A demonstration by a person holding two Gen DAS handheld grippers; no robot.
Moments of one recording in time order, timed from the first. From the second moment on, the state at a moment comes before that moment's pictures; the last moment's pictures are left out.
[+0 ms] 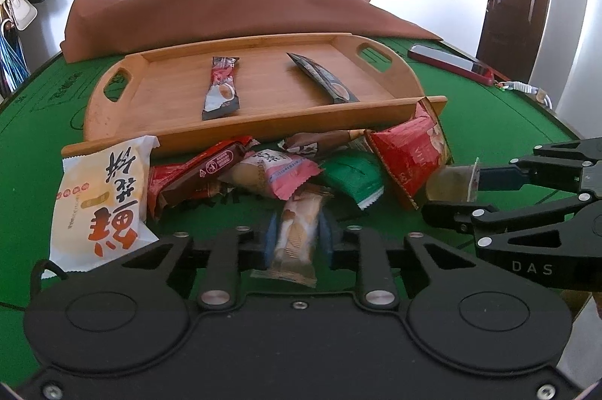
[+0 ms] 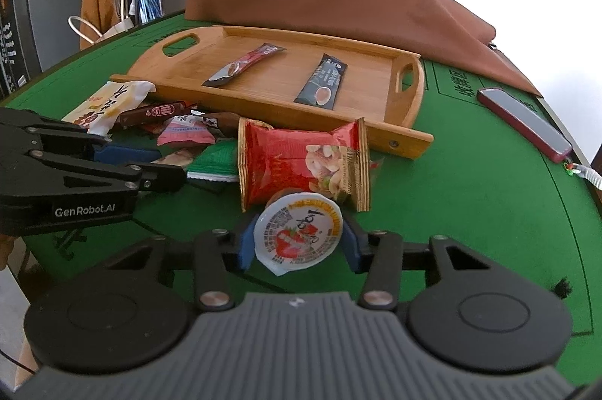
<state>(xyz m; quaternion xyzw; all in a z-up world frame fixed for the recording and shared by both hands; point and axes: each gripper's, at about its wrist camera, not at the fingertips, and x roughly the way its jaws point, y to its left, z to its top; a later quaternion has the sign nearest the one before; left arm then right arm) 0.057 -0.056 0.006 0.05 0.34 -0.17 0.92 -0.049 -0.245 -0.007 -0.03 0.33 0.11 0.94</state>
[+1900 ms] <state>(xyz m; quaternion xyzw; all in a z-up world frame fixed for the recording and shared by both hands) 0.135 0.011 0.079 -0.07 0.30 -0.09 0.95 0.064 -0.271 0.043 0.05 0.31 0.06 0.95</state>
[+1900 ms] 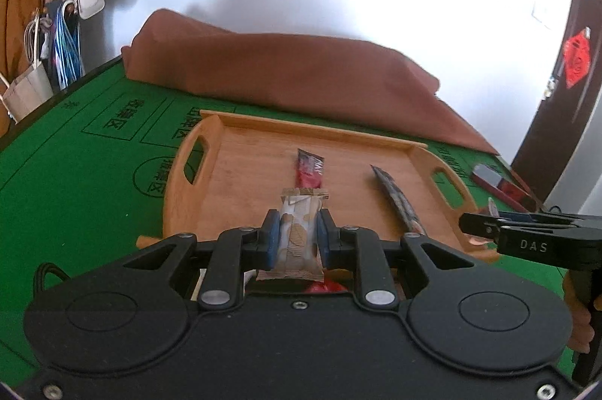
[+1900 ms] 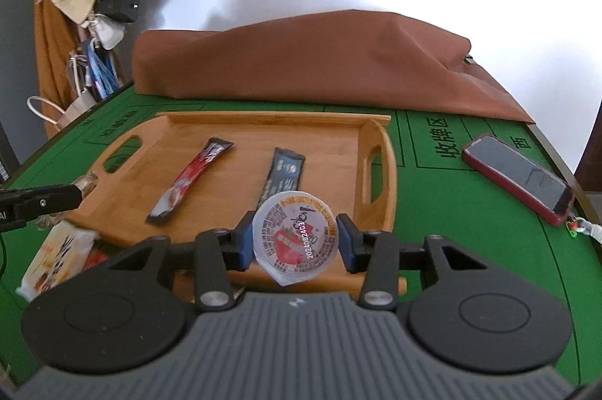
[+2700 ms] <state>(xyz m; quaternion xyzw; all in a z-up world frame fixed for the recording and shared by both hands) 0.236 0.002 0.031 -0.06 0.37 -0.04 0.93 0.128 -0.274 0.013 0.05 0.37 0.03 0.93</state>
